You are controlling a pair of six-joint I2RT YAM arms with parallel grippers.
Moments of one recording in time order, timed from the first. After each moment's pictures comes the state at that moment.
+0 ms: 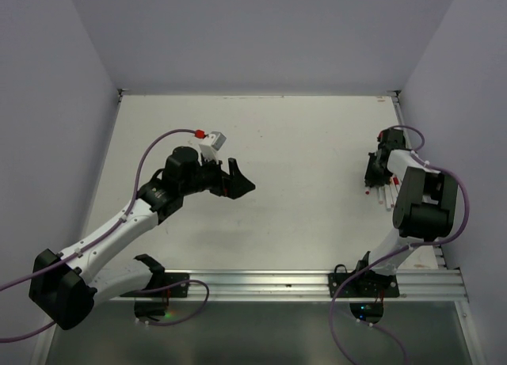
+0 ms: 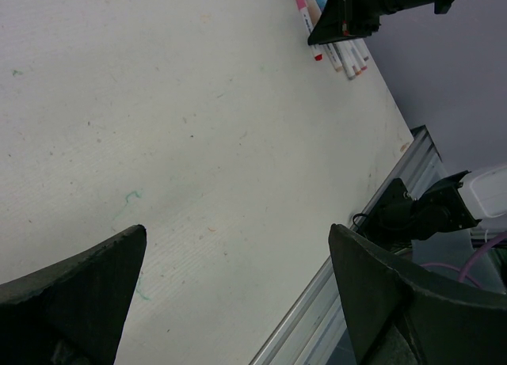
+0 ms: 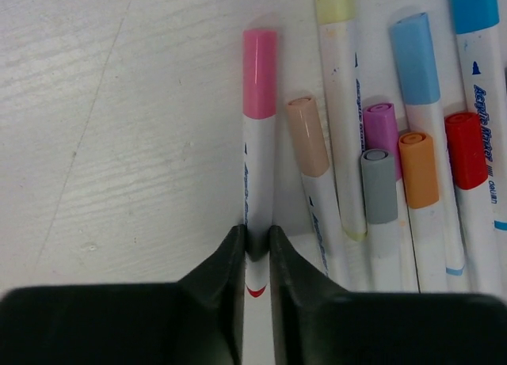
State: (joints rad) left arm -0.59 1.07 0.78 -0.14 0.36 -0.51; right arm -0.22 1.73 1.03 -0.48 0.06 0.09
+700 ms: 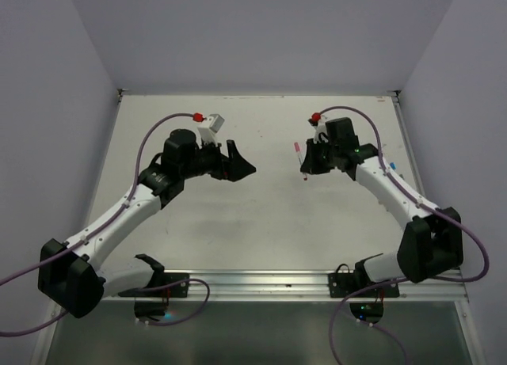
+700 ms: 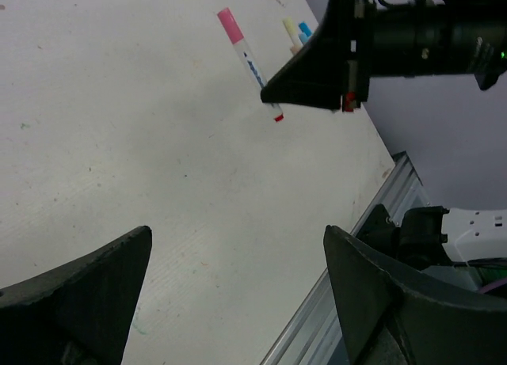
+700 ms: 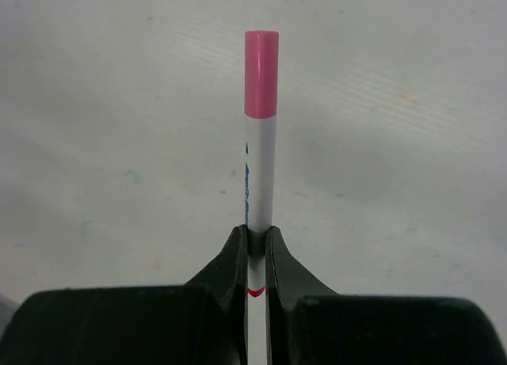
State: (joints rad) left arm -0.54 1.16 0.92 -0.15 0.41 -0.51; right arm 0.30 1.48 1.13 -0.56 -0.18 0.16
